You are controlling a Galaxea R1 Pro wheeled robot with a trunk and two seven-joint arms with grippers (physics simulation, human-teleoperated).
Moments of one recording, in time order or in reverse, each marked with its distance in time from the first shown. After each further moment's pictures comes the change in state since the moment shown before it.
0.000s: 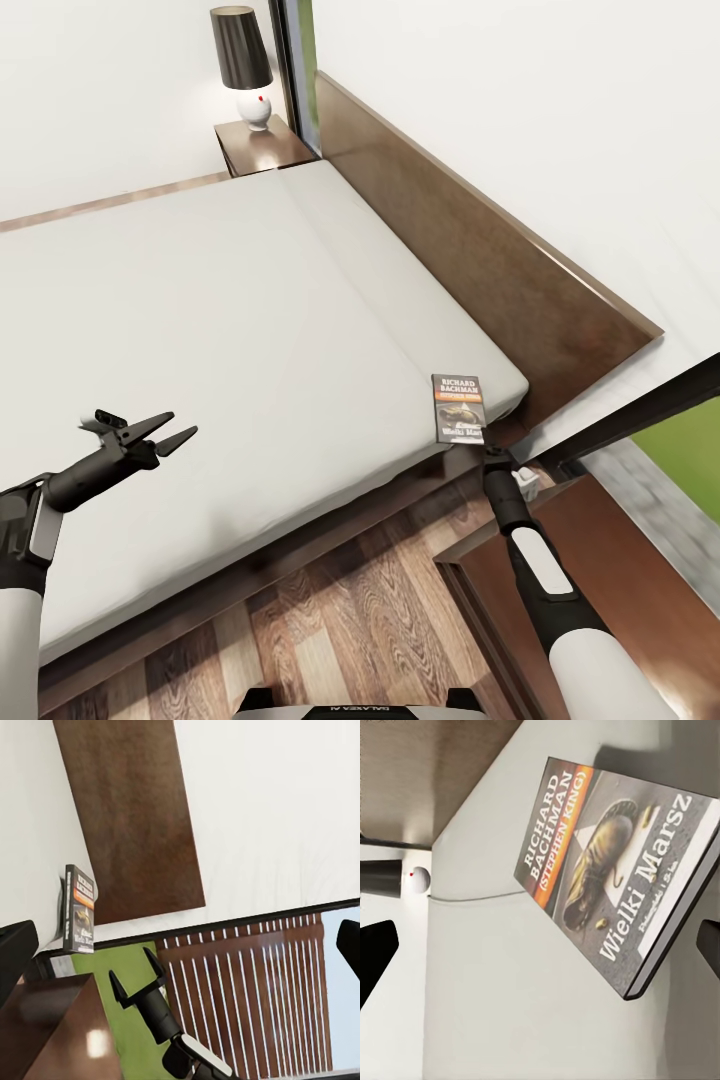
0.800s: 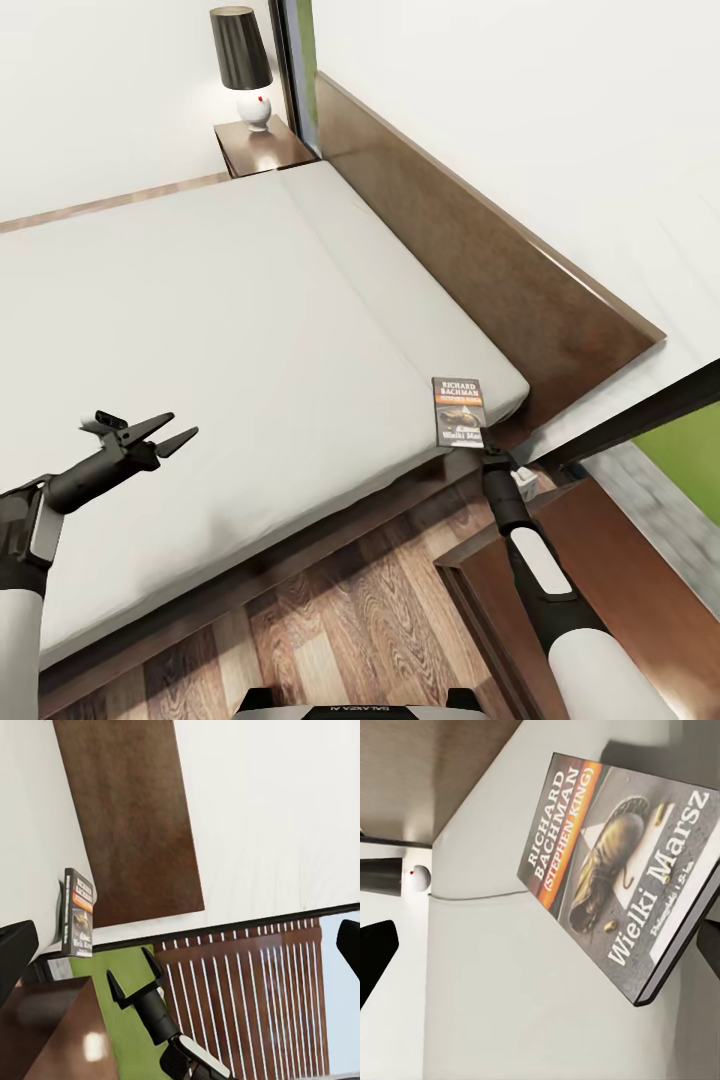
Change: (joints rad) left arm 0.002 -0.001 0.001 0.007 0.004 0.000 0.000; right arm 0.000 0.001 0.006 0.001 0.000 0.000 0.001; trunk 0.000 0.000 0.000
